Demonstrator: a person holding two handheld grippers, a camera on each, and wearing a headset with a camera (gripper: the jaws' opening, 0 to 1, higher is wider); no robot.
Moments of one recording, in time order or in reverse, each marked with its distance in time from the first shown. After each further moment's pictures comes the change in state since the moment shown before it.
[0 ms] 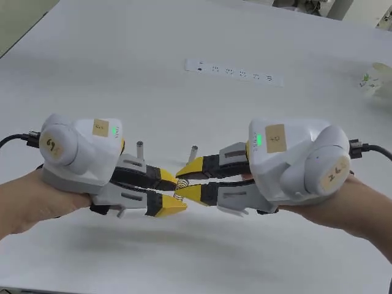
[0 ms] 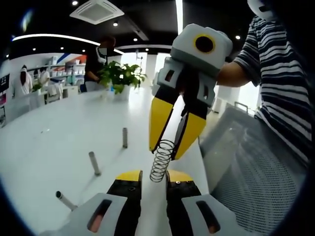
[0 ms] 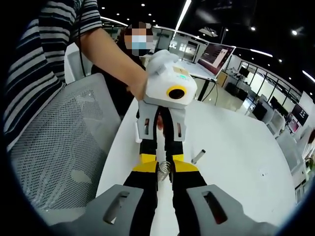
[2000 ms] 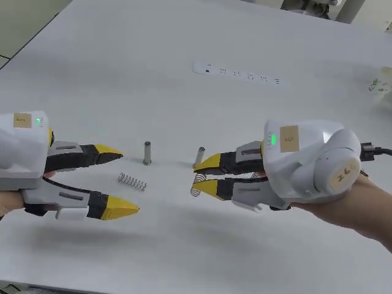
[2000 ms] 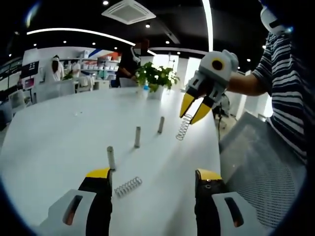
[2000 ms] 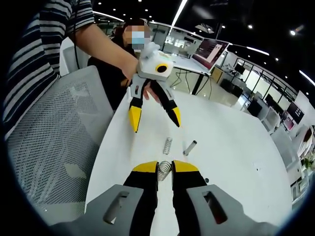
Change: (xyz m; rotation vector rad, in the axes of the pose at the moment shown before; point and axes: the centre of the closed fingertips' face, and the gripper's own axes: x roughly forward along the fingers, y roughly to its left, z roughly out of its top) left arm -0.085 0.038 -0.038 -0.140 -0.019 0.247; right arm -0.005 -0.015 -0.017 -0.001 0.043 -0.050
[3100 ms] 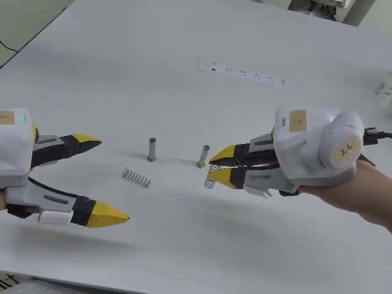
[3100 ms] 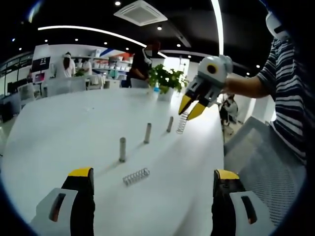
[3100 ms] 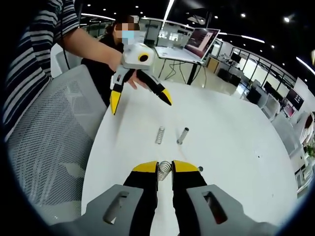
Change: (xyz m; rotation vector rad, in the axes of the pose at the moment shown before) left arm -0.018 0.012 -0.009 -0.059 -0.027 0.076; right arm 0.000 -0.025 -0.024 0.084 0.058 0.003
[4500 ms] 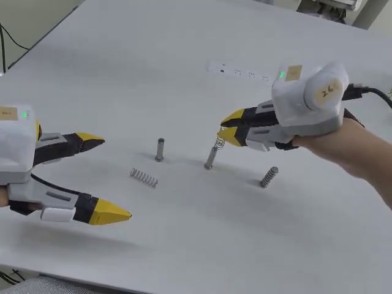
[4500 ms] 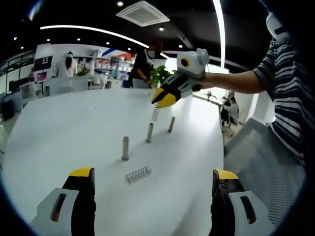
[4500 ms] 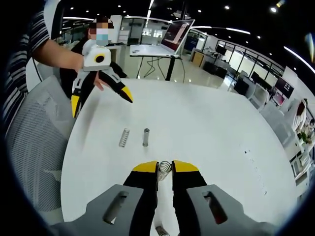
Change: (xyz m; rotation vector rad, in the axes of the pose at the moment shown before) left arm -0.009 0.002 0.000 -0.013 -0.005 0.011; right arm 0.015 -0.072 0.002 0.090 0.025 -0.099
